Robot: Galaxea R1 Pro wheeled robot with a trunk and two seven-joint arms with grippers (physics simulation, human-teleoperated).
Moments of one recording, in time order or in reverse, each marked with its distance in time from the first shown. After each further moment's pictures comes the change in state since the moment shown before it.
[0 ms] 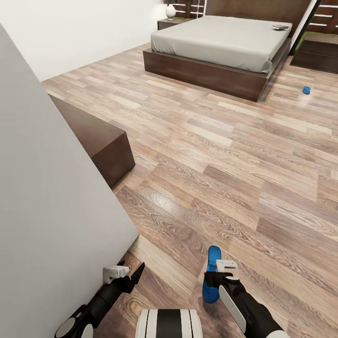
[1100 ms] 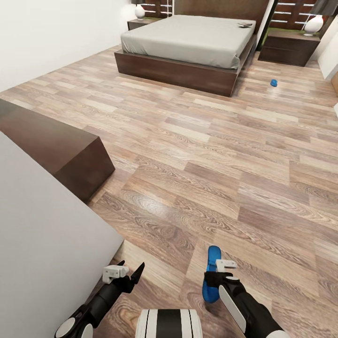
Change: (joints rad) left arm 0.000 0.000 0.000 -0.001 0.000 0.000 0.000; right arm 0.000 0.000 0.000 -0.001 0.000 0.000 0.000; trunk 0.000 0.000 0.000
